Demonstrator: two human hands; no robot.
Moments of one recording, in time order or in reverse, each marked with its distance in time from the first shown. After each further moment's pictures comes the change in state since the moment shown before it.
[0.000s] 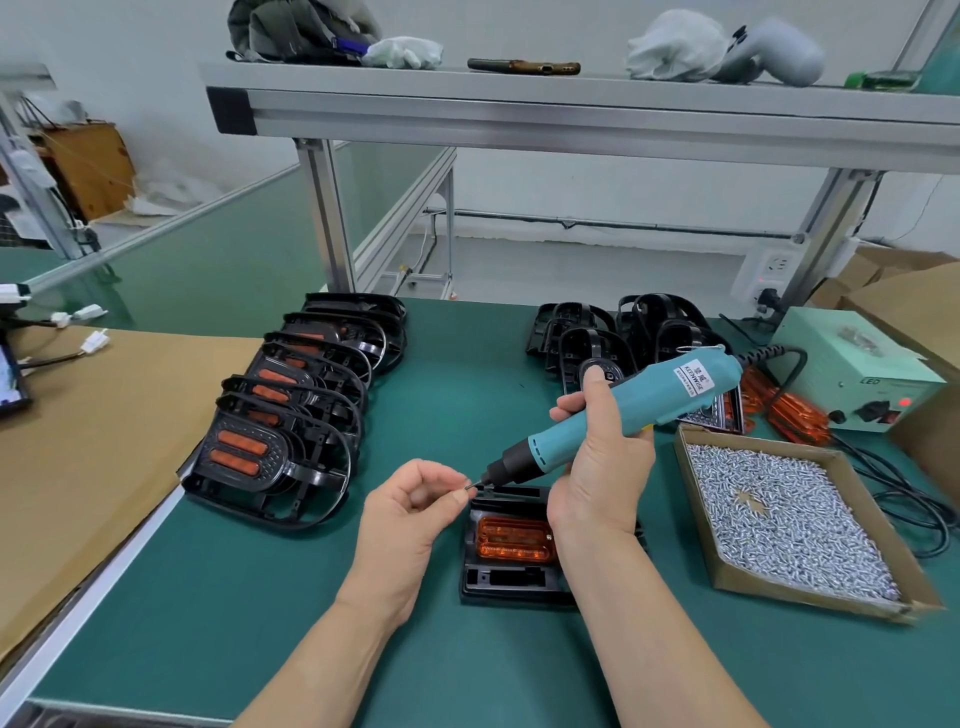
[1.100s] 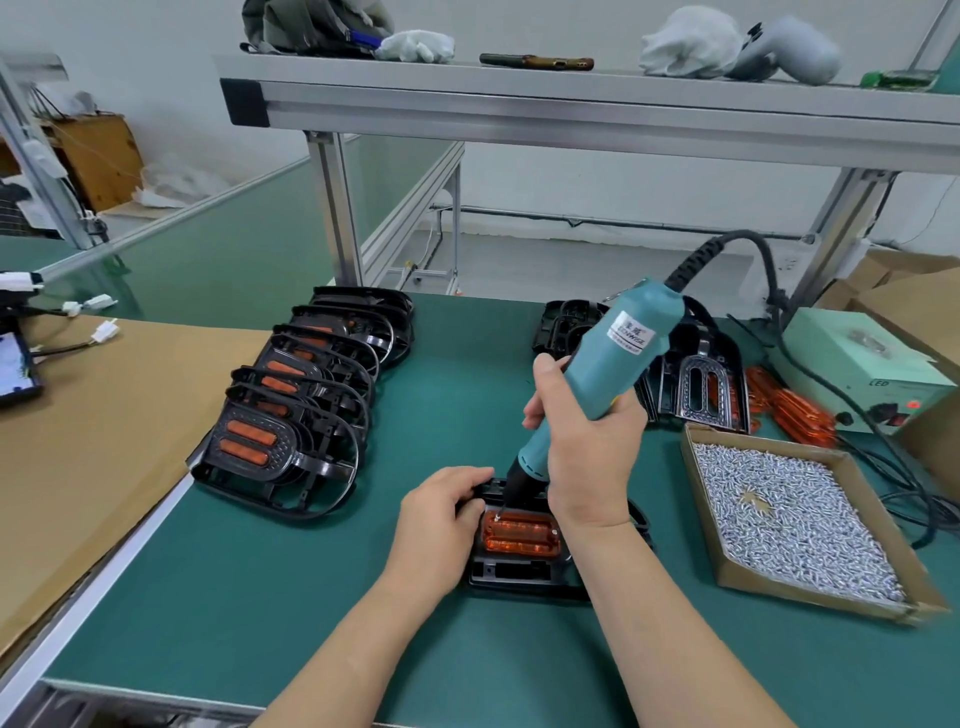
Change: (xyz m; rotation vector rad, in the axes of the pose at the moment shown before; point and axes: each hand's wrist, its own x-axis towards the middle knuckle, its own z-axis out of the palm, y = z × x) left_hand 0.003 -0.006 0.015 0.783 -0.036 0.172; right_hand -0.014 -0.008 0.012 -0.191 -0.362 -0.295
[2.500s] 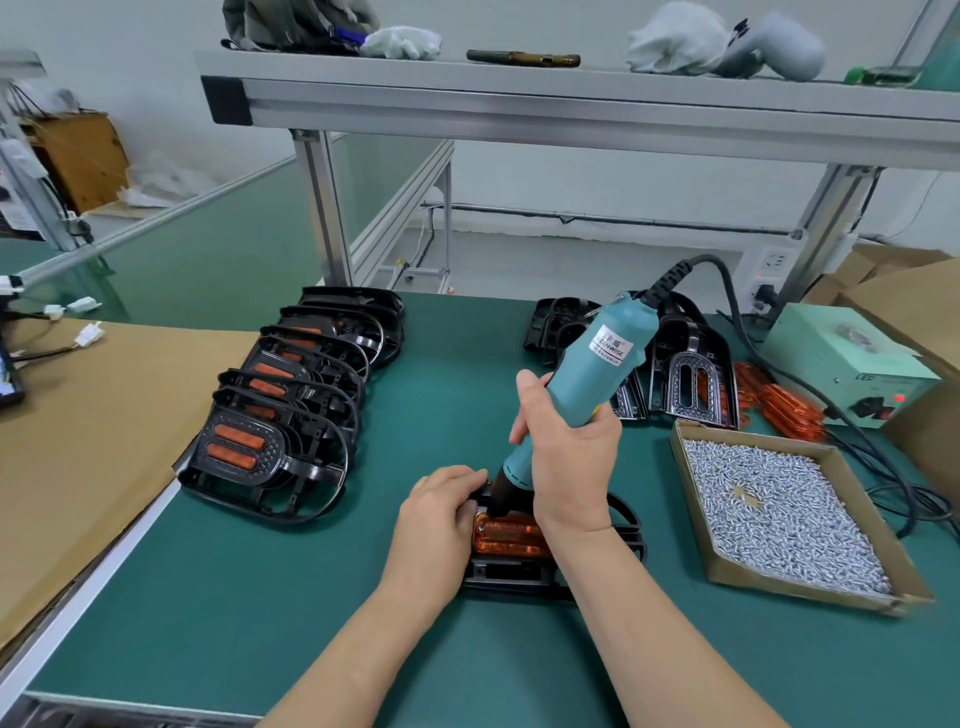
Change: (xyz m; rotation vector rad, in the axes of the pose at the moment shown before) left_hand -0.004 0.003 0.004 0.202 -0.013 0.088; right_hand -0.005 0.012 -0.002 -0.010 0.011 0.079
